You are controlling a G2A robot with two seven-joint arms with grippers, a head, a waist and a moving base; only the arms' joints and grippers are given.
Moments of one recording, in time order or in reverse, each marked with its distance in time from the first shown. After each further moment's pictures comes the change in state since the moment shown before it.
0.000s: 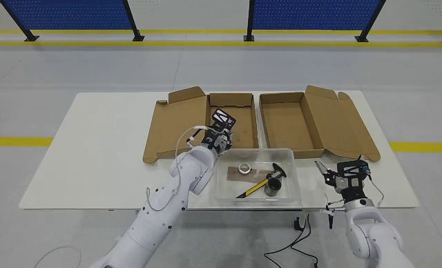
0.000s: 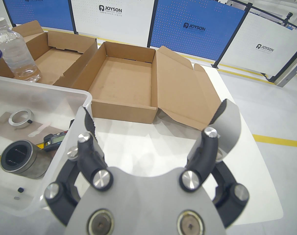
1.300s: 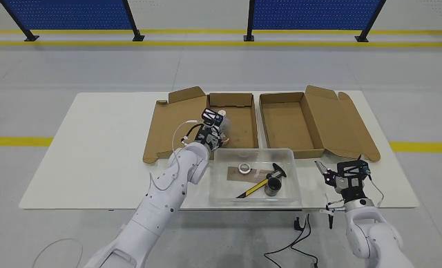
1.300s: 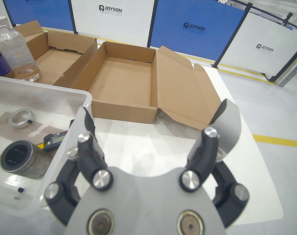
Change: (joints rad) left arm -0.084 -0.043 -0.035 0.272 -0.101 0.028 0.073; right arm 0.000 0.000 0.000 0.000 0.000 0.000 0.000
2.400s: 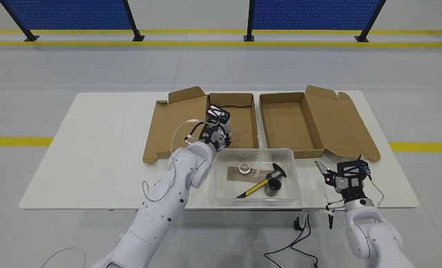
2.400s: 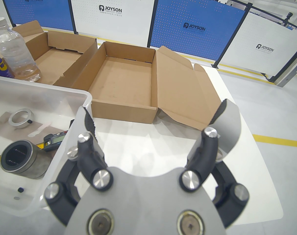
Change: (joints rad) left arm 0.094 0.001 -0.040 -0.282 -0.026 -0.048 -0.104; right arm 0.000 0.000 0.000 0.000 0.000 0.000 0.000
